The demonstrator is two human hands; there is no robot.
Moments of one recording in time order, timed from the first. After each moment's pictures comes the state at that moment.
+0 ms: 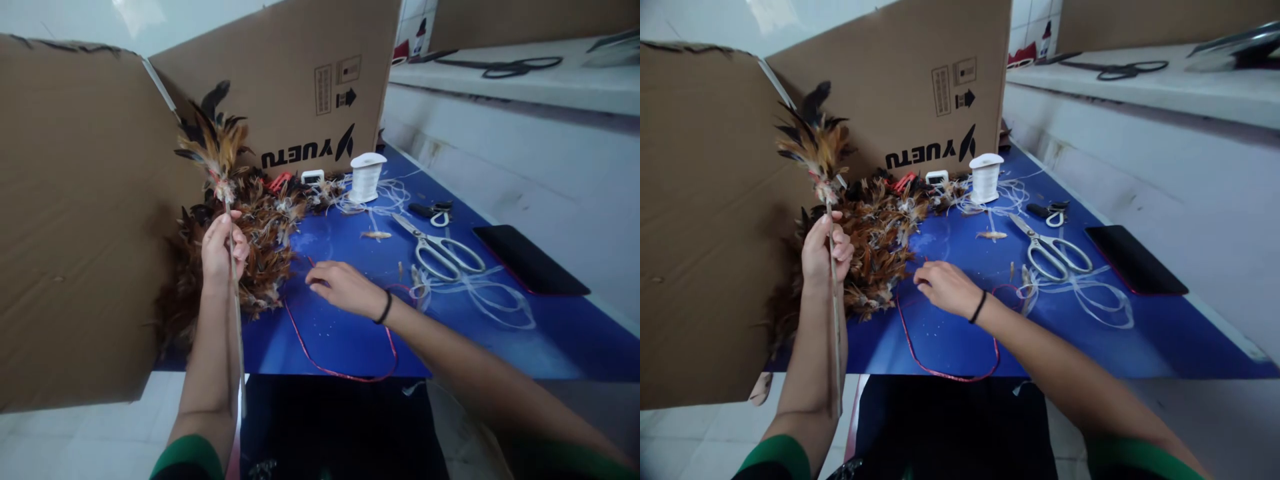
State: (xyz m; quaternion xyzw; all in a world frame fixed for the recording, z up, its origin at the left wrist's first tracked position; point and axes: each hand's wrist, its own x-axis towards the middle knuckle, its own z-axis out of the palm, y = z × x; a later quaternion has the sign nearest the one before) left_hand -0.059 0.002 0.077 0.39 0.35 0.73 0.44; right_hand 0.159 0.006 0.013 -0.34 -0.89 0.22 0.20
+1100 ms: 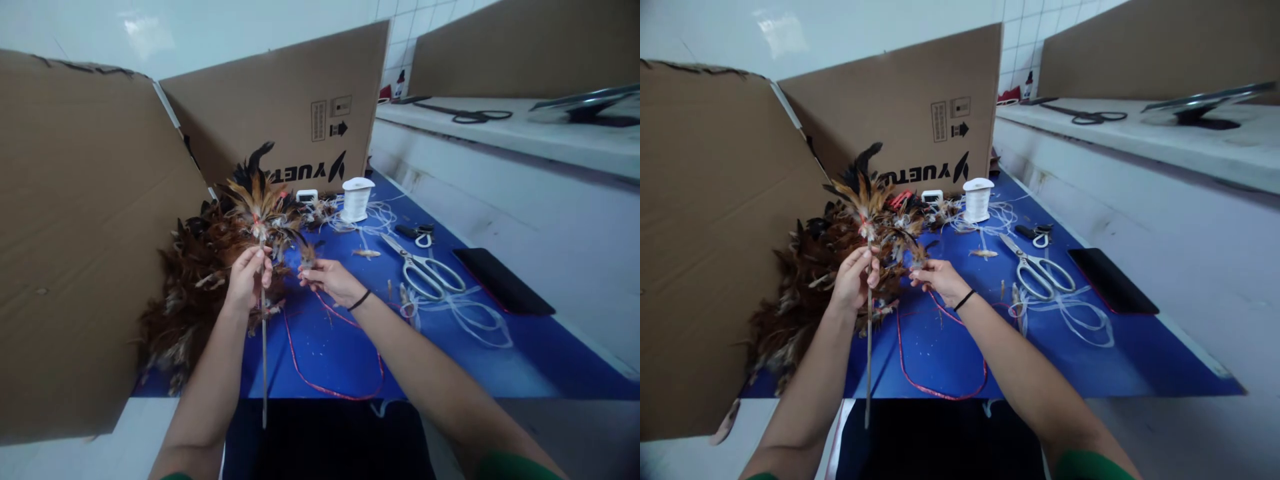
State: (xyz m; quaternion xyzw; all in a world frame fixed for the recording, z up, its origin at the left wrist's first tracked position) left_hand -0.041 0.010 0.025 0.43 0.37 0.65 0.51; right_hand 0.138 0.051 -0.013 -0.35 -0.47 0.71 0.38
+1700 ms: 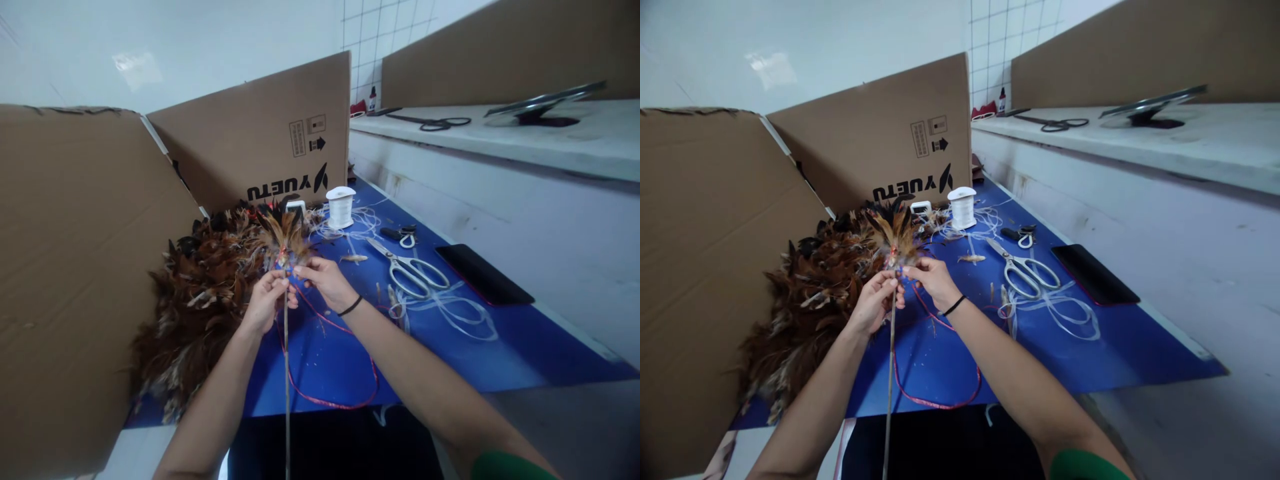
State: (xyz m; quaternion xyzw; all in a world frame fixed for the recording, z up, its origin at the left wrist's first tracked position) left_hand -0.001 0.006 0.002 0.45 0.42 0.54 0.57; right_hand 0.141 0.052 -0.003 -0.32 -0.46 0.63 0.53
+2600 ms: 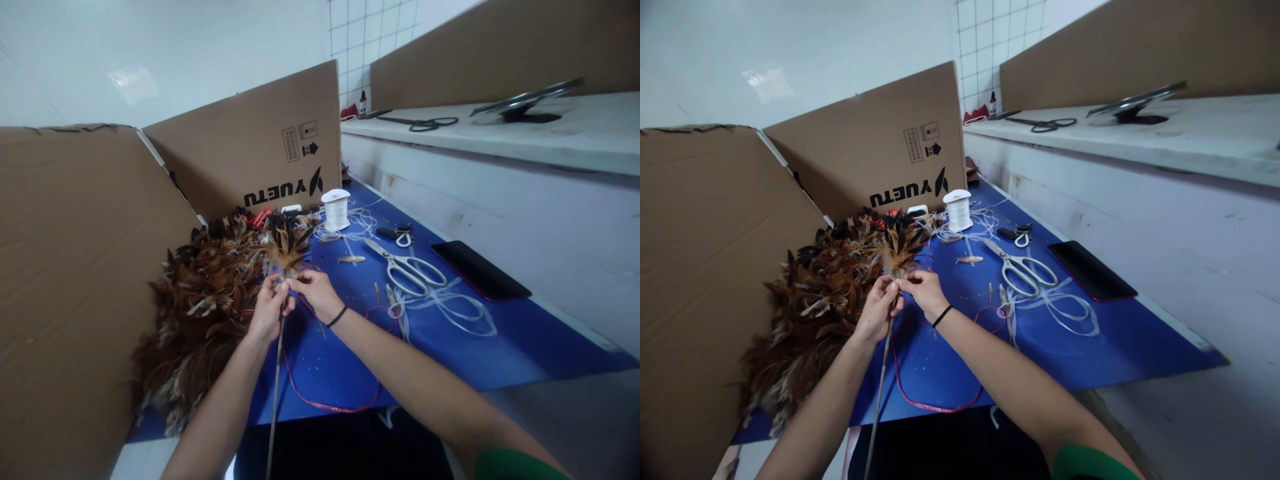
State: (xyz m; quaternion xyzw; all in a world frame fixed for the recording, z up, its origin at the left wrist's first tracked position) left_hand 0.009 0.008 -0.008 0.44 0.39 0.59 0.55; right_hand 0.116 0.046 -0.023 -0.31 -0.40 0.64 0.58
